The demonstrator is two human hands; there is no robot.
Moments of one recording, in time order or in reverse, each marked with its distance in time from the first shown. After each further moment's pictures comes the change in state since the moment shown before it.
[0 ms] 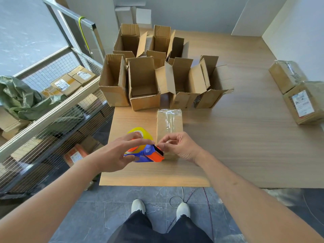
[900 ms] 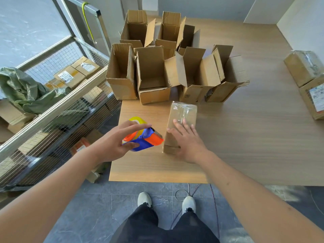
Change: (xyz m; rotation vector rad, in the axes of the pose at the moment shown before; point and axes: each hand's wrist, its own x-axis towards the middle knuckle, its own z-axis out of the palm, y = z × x) left_hand -0.012 -0.049 -0.017 -0.077 0.143 -0.040; right_hand 0.038 0.039 0.015 -1.255 0.027 0.071
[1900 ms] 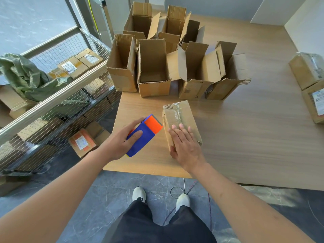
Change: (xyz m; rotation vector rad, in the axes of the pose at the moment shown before) left_hand -0.004 0.008 0.064 -0.186 0.167 -0.246; right_hand -0.024 0.017 0.066 -0.112 0.520 -0.149
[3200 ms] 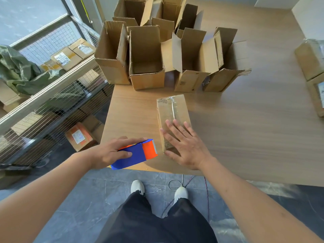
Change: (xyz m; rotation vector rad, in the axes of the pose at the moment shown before) left_hand -0.011 -0.008 0.005 0.081 -0.478 -0.178; right_hand -0.011 0.047 -0.006 -0.042 -0.227 -0.236
